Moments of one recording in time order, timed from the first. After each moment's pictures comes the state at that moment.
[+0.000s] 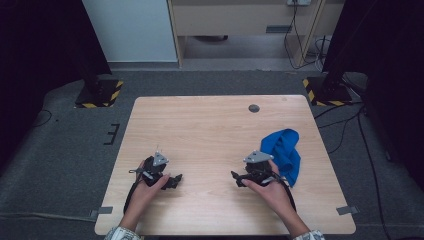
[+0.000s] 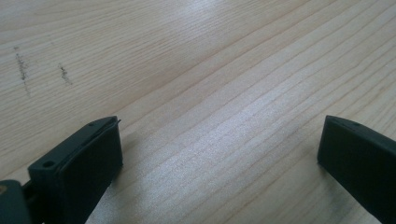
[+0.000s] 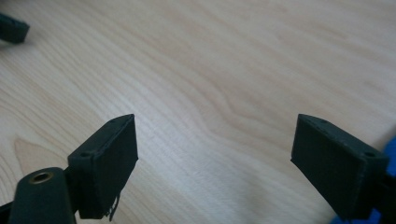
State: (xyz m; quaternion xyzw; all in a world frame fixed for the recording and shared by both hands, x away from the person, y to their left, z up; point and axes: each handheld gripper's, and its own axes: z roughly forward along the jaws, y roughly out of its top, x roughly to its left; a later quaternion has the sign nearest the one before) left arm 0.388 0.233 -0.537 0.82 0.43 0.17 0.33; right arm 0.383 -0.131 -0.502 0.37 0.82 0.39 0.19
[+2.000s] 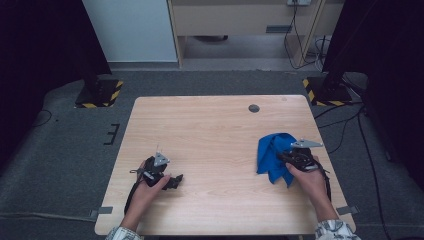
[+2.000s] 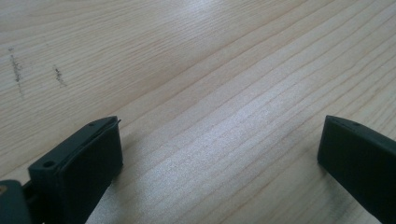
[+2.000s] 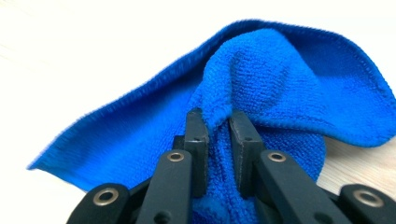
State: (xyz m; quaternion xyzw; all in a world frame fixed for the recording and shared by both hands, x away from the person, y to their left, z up) left arm 0.388 0.230 -0.537 0.82 0.43 0.17 0.33; right arm 0.427 -0.263 -0.515 0.46 0.77 0.41 0.17
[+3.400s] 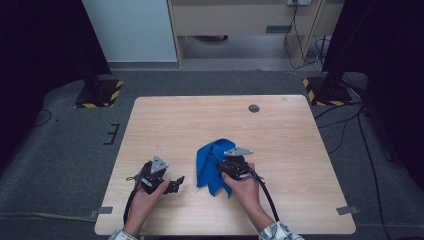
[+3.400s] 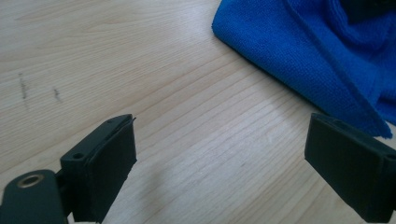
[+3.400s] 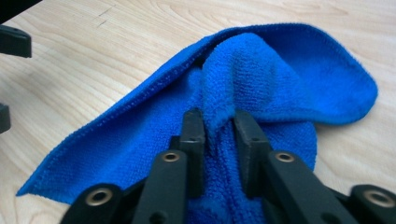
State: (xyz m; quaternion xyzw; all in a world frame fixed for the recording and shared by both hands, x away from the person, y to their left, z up) left arm 0.357 0.219 -0.515 0.80 0.42 0.18 0.38; right arm 0.398 -0.064 -0.519 0.44 0.78 0.43 0.13
